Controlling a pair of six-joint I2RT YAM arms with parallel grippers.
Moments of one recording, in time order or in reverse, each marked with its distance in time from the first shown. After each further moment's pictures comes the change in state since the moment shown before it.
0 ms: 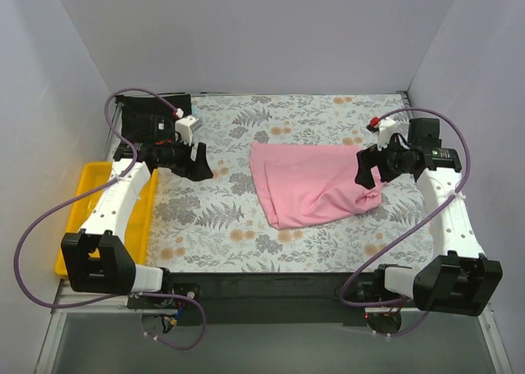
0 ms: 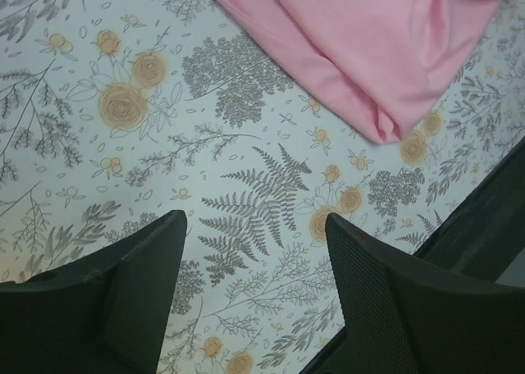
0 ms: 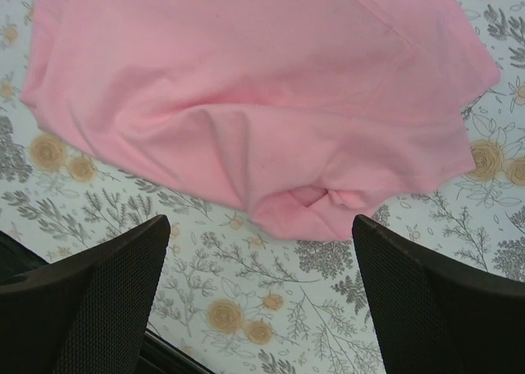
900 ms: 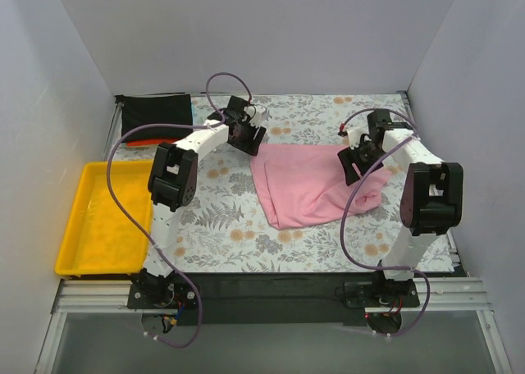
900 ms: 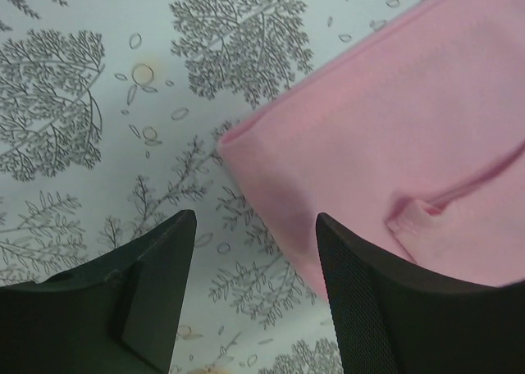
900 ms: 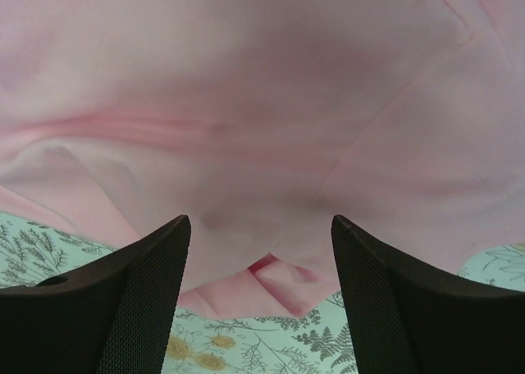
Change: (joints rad) left arm -0.344 0.909 0.649 0.229 -0.412 -0.081; right arm 0.099 0.590 0.169 0.032 0.223 -0.042
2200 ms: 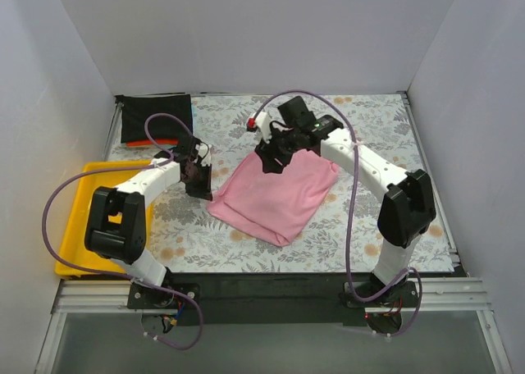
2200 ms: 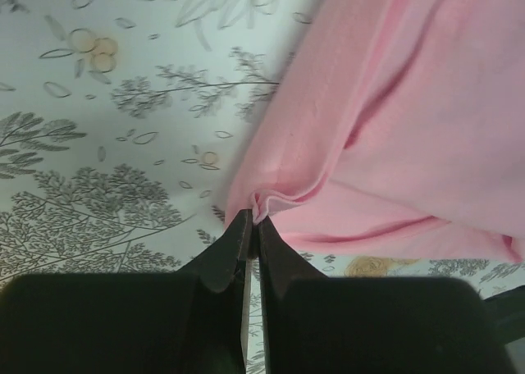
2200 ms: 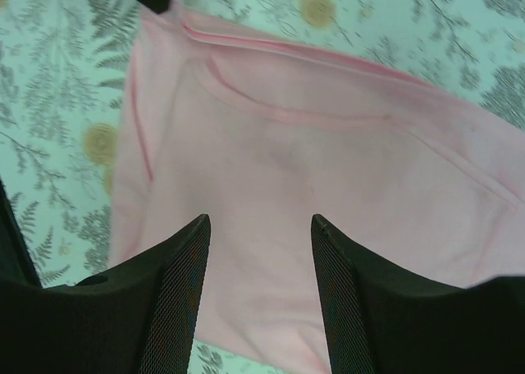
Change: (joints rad) left arm 0.154 -0.680 -0.814 -0.084 0.016 -0.285; right arm 0.599 0.008 0.306 0.130 -0.158 0.063
